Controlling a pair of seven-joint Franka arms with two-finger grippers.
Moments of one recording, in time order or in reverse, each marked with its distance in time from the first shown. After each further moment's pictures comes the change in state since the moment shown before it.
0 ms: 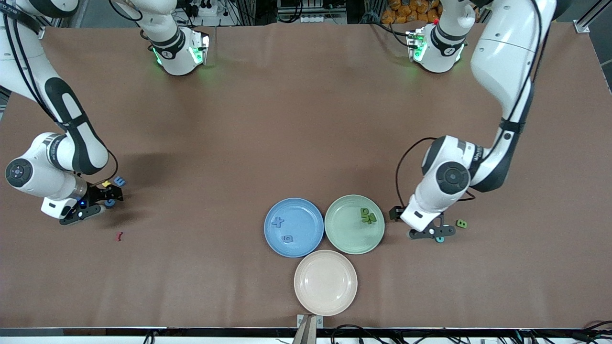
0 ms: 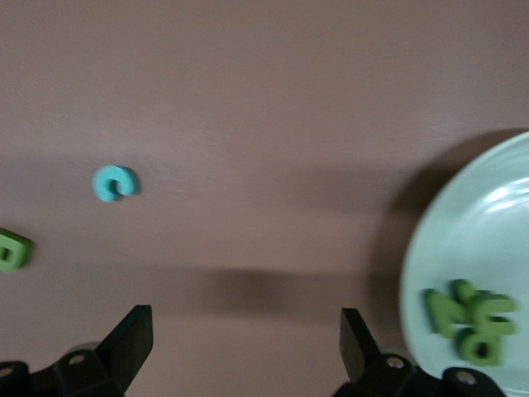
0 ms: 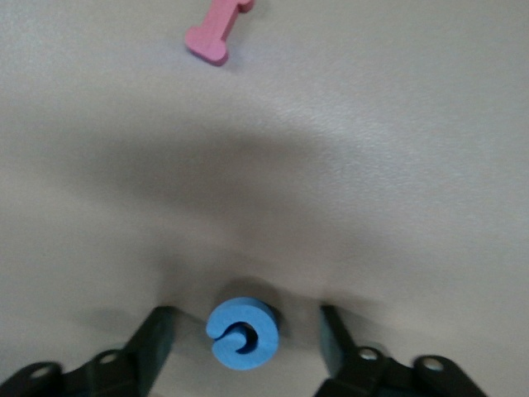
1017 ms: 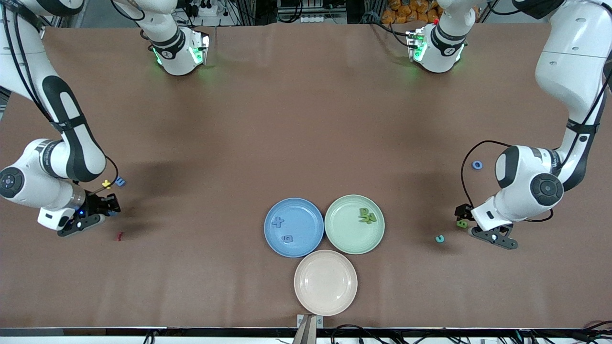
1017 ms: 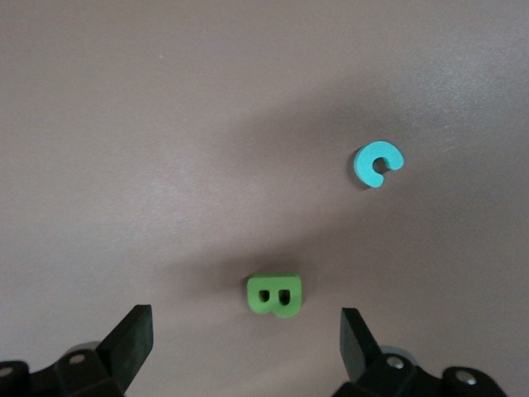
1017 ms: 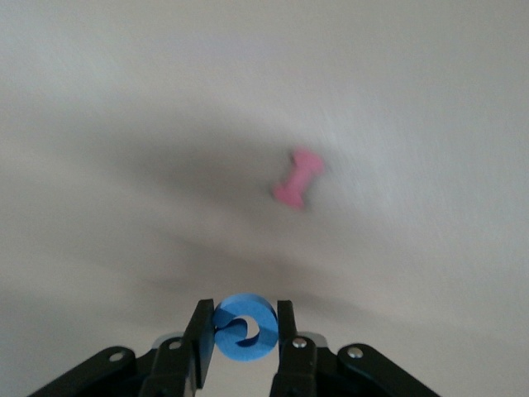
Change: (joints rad) left arm 0.402 0.032 -0.122 -0.054 0.072 0.068 0.678; right arm 0.054 -0.005 0.044 0.135 0.048 -0.140 0.023
